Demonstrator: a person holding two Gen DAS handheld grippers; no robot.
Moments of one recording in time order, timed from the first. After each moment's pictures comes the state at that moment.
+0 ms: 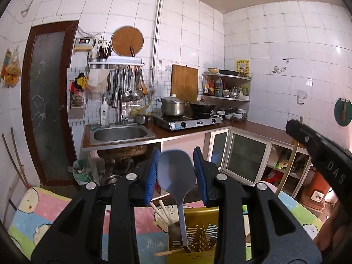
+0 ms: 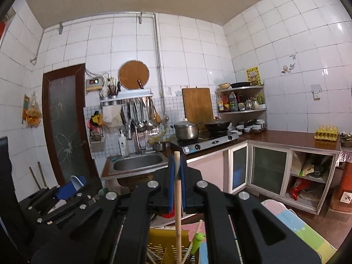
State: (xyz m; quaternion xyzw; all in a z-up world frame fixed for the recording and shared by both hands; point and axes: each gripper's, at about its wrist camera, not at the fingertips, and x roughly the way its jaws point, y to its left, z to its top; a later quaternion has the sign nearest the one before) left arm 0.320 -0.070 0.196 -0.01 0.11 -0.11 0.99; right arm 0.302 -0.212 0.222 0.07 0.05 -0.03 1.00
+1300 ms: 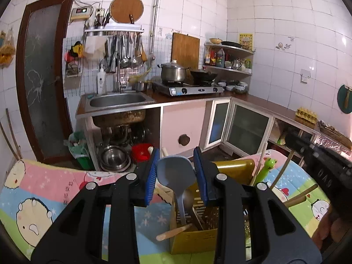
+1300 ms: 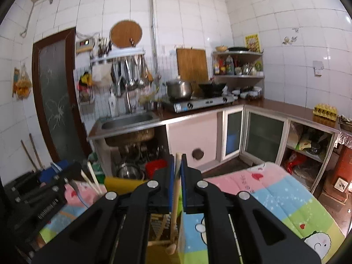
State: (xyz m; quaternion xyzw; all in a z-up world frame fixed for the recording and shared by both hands) left arm 0.358 -0.054 0.106 -0.01 0.20 -0.11 0.97; right arm 0.346 -0.237 0.117 0.06 0.18 -0.03 0.98
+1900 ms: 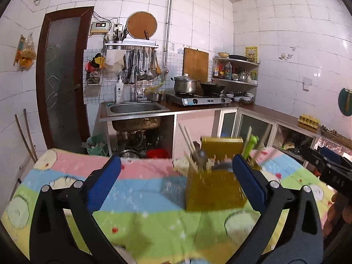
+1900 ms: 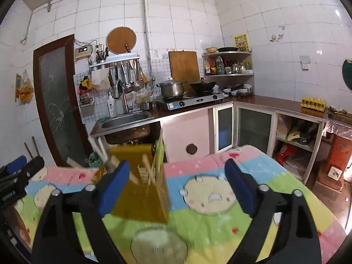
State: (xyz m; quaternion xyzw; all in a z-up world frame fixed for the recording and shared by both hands) left arm 0.209 -0.010 0.105 -0.01 0.15 -0.08 0.99; right arm 0.194 -0.255 0.096 0.07 0.15 -0.05 0.98
